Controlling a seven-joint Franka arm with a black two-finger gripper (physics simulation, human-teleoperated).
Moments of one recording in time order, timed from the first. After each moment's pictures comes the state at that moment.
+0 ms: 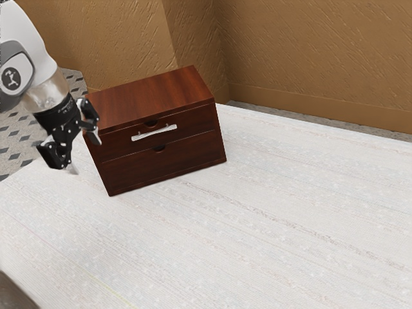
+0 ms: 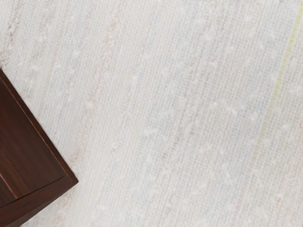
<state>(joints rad) 0.84 -0.27 -0.43 -1.82 -0.12 1.75 -1.45</state>
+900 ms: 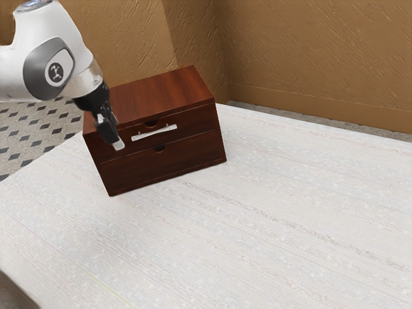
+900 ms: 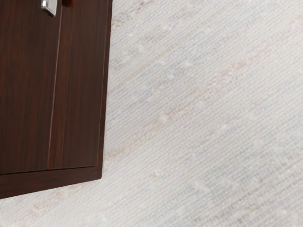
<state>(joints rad) 0.21 0.08 0.14 -1.55 0.01 1.87 -2.21</state>
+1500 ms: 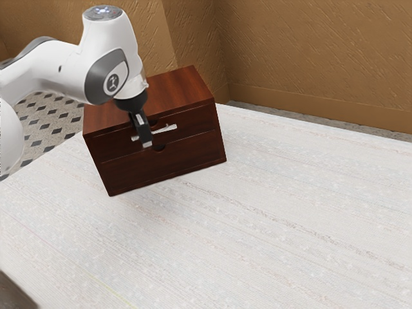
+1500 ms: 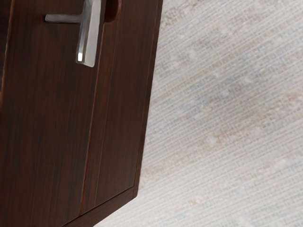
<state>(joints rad) 0.01 0.27 0.26 -1.38 0.17 1.88 -2.42</state>
